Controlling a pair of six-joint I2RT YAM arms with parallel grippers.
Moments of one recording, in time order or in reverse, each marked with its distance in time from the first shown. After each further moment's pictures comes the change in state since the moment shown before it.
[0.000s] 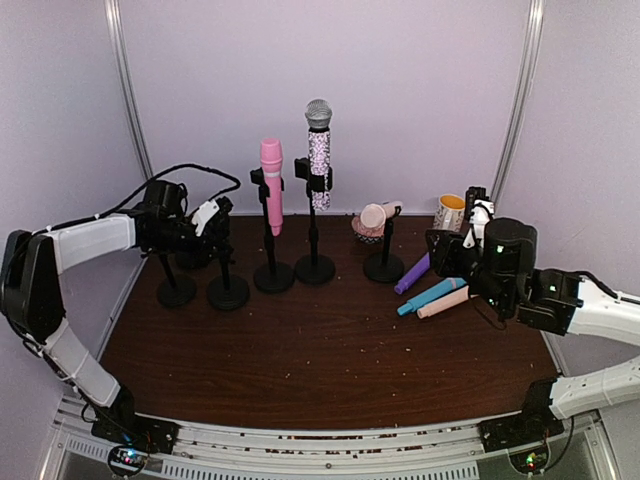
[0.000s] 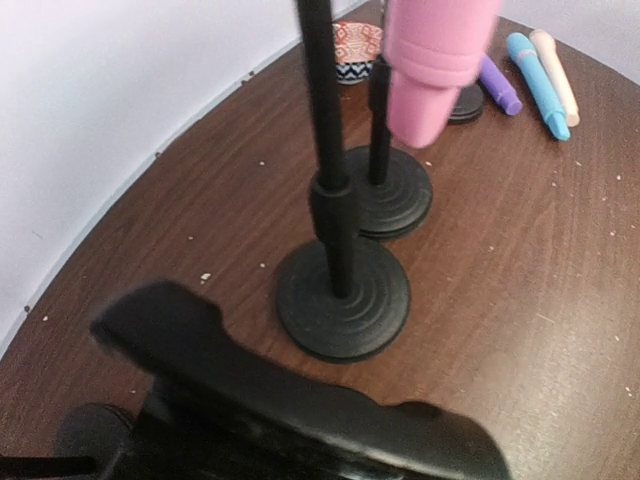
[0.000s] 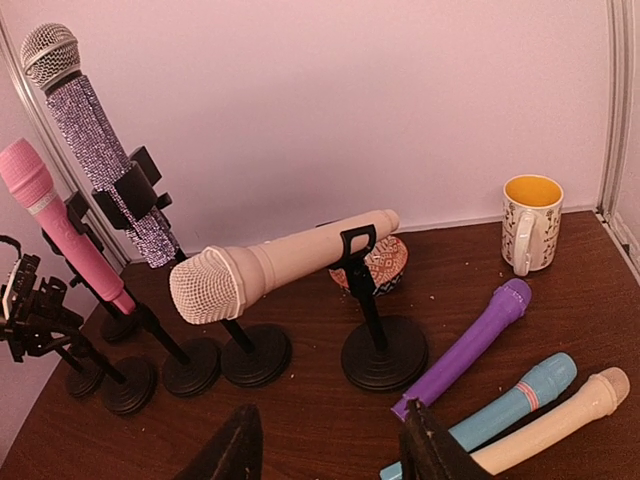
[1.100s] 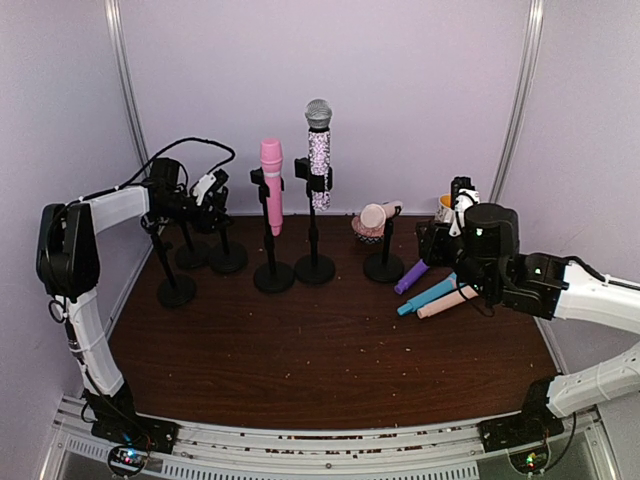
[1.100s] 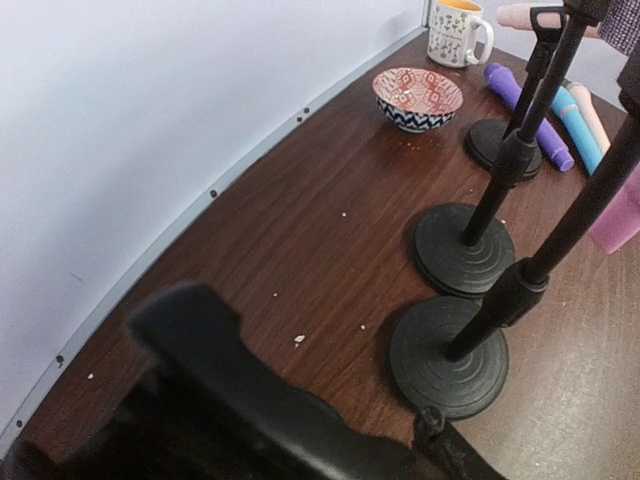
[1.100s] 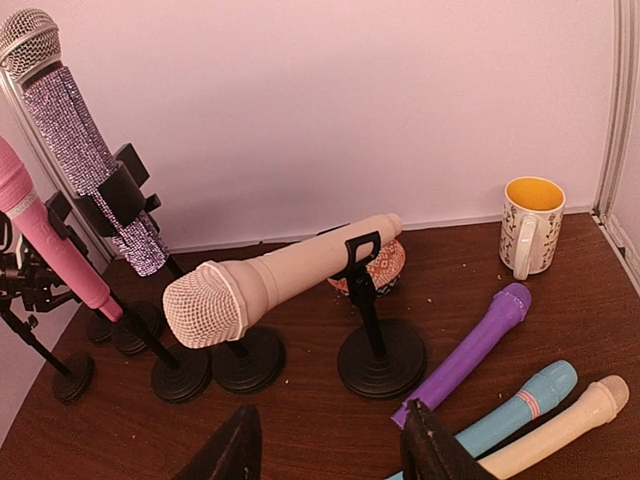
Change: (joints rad) left arm 0.117 0.372 0.451 -0.068 0.153 0.032; right arm -0.020 0.125 0.113 -0.042 0.006 0.002
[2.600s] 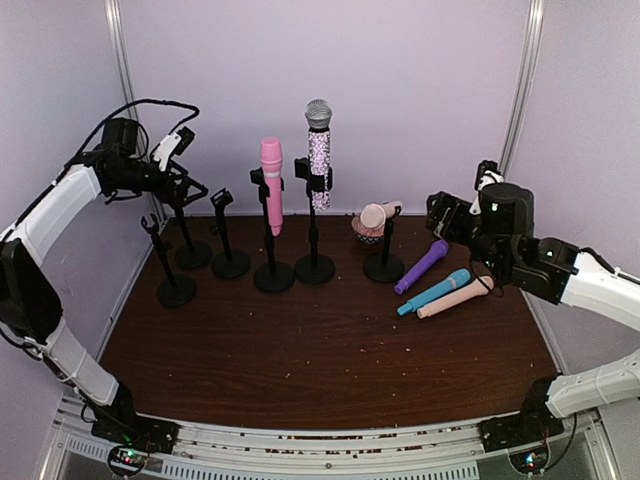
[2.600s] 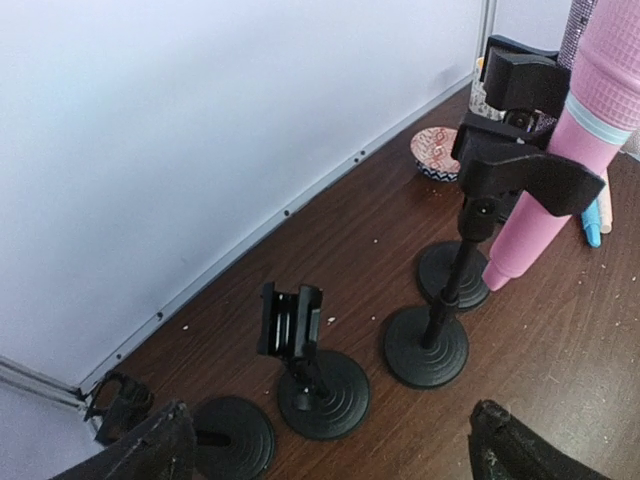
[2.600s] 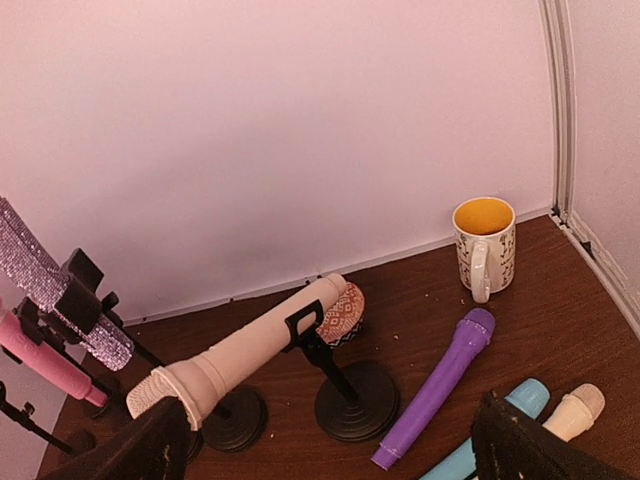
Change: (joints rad) left arm 0.024 -0.367 0.048 -0.272 -0.144 -0.115; right arm -0.121 -0.016 0.060 -0.028 0.001 0.077
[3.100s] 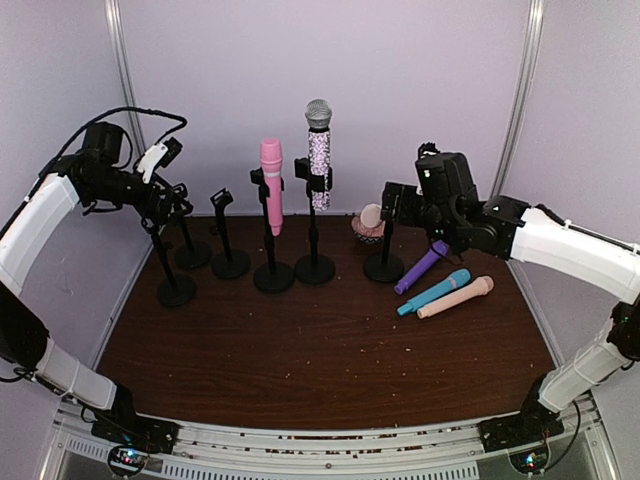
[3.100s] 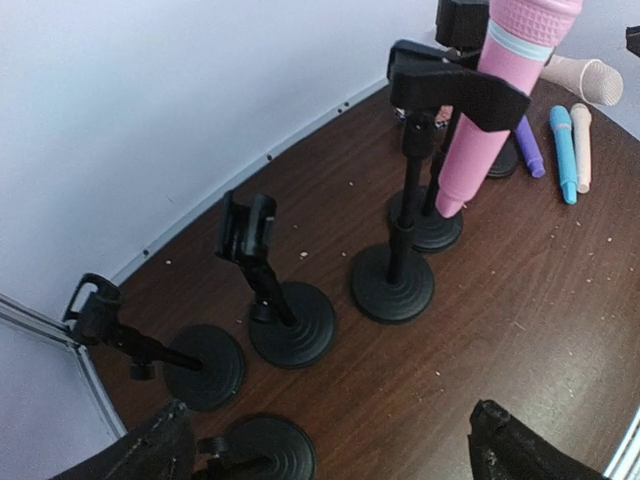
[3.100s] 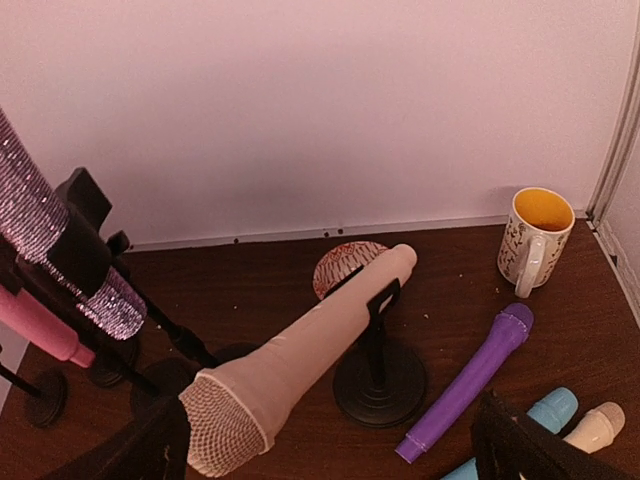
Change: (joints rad) left arm 0.002 -0.174 -0.068 -0.204 -0.072 0.006; right arm 0.030 0.357 0.370 -0.196 -0.042 -0.057
